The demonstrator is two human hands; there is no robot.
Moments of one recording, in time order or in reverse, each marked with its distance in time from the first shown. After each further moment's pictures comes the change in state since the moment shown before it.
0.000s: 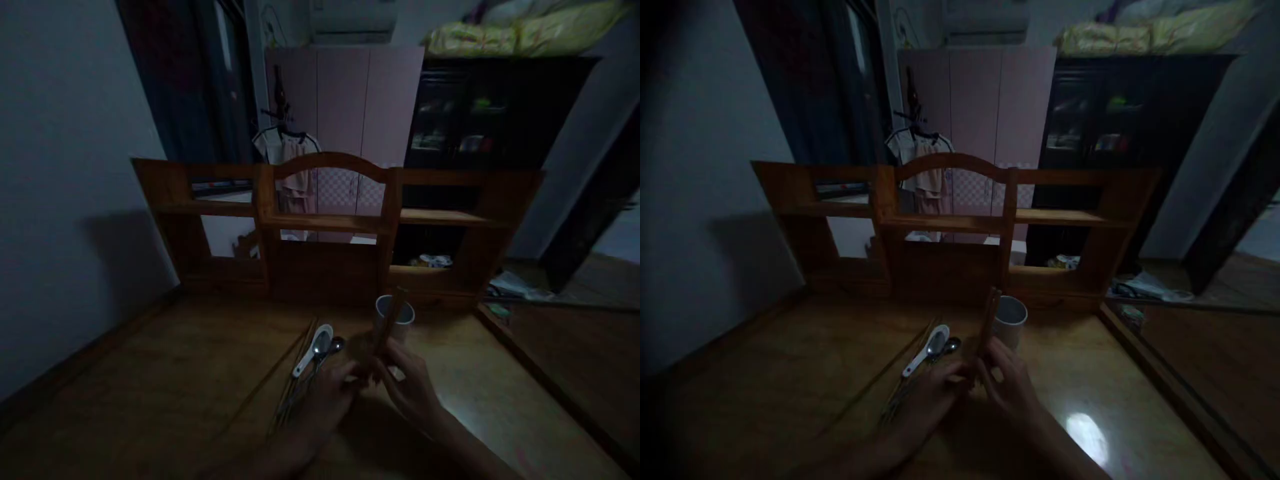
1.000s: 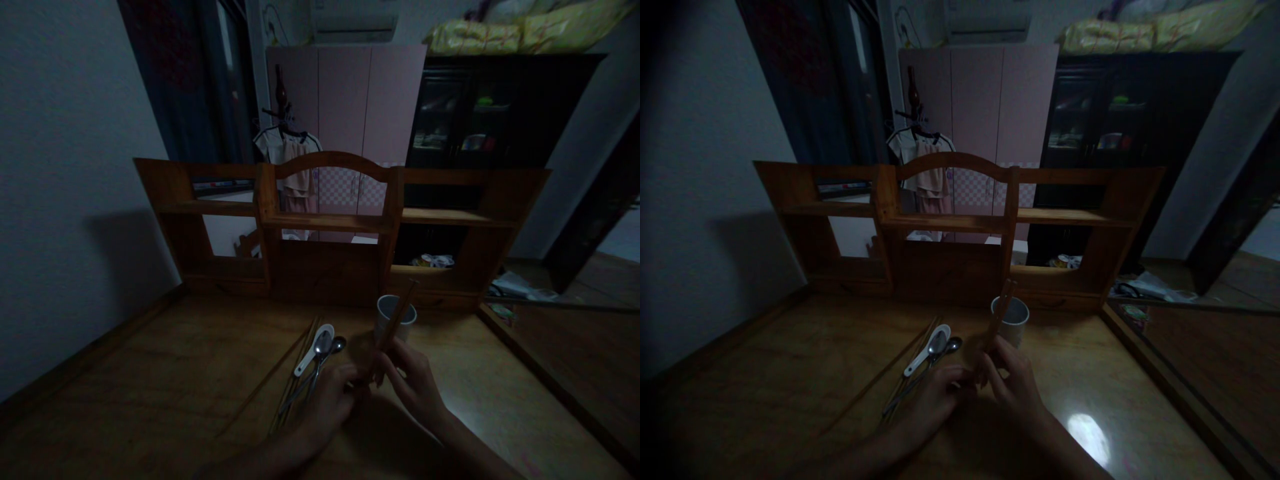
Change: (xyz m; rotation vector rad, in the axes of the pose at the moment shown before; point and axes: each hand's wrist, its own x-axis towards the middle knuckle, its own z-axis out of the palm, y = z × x) left_hand 0.000 0.004 0.001 -0.126 -0.098 -0.026; right_hand -0.001 -0.008 -0.005 0.164 -0.011 0.127
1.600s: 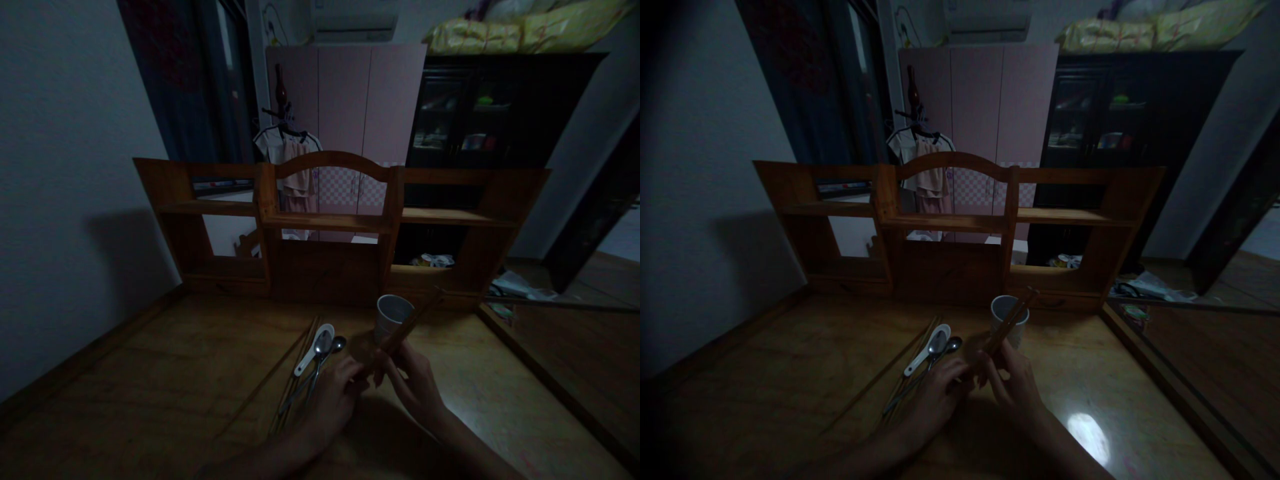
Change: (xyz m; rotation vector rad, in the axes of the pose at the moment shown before) left_hand 0.000 -0.001 0.001 0.200 0.065 0.093; right_hand -0.005 0.007 0.002 0.064 0.013 -0.018
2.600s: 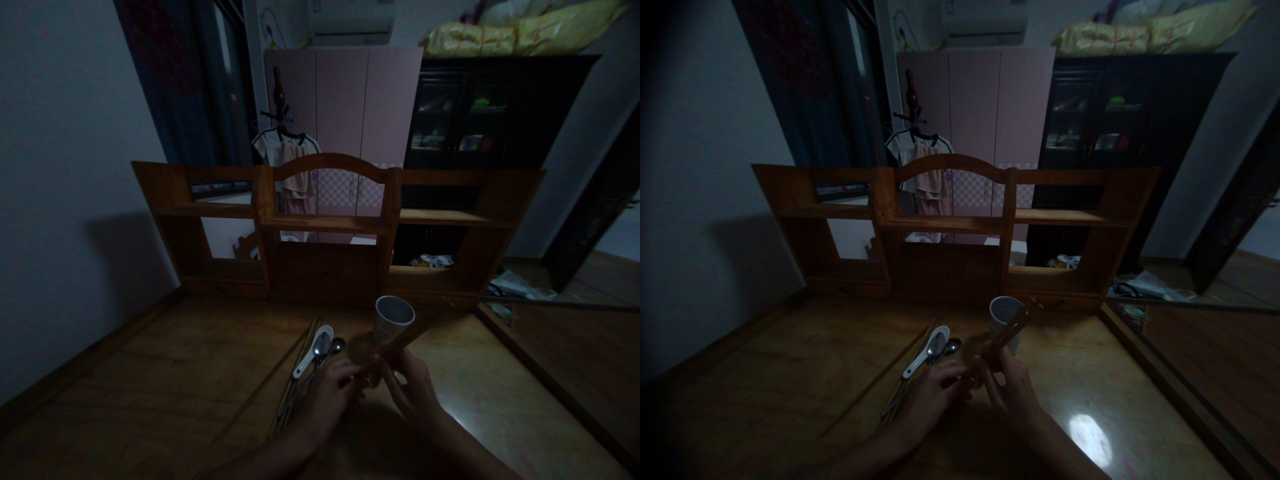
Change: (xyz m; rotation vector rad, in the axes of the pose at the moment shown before) left_hand 0.002 -0.007 -0.001 -0.268 -0.057 -0.125; right_hand -0.001 0.000 0.003 -0.032 0.025 -0.044
